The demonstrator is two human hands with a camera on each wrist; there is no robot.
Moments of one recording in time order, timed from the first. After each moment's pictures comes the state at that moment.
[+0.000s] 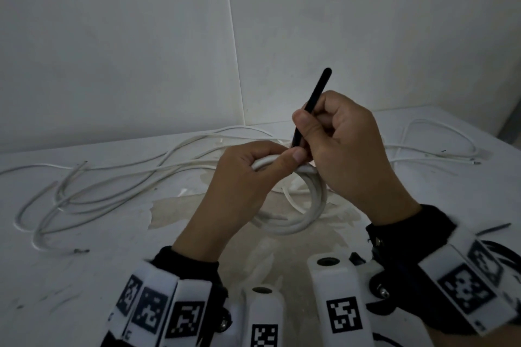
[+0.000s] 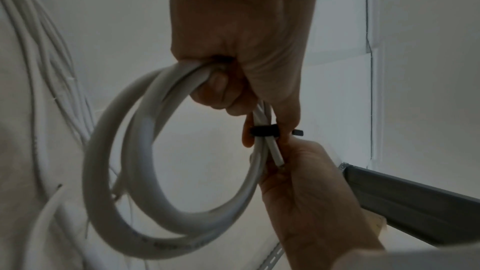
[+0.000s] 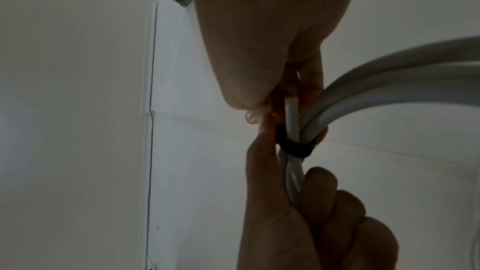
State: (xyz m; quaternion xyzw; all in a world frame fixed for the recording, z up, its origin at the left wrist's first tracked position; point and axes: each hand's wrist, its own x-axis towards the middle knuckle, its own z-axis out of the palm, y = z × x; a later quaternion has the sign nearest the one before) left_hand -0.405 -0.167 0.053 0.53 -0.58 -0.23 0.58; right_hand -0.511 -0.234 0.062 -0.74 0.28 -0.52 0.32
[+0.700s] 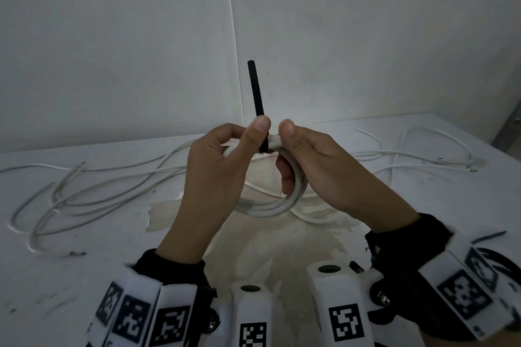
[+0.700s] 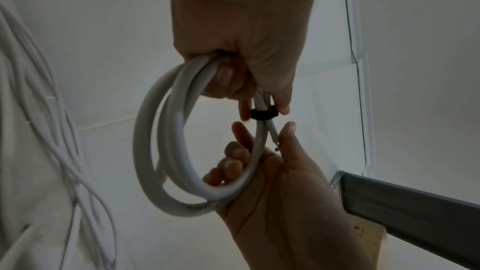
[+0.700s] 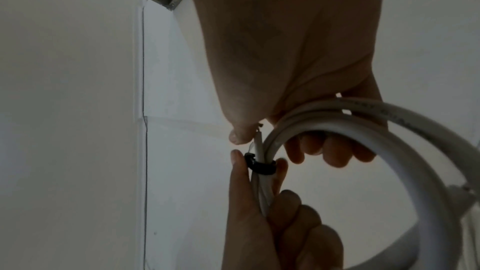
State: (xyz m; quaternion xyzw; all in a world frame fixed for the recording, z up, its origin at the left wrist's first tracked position) left_hand -0.390 -0.166 0.060 0.57 -0.49 -0.16 0.64; right_hand -0.508 -0.228 0.061 -0.77 0.23 -0.32 0.50
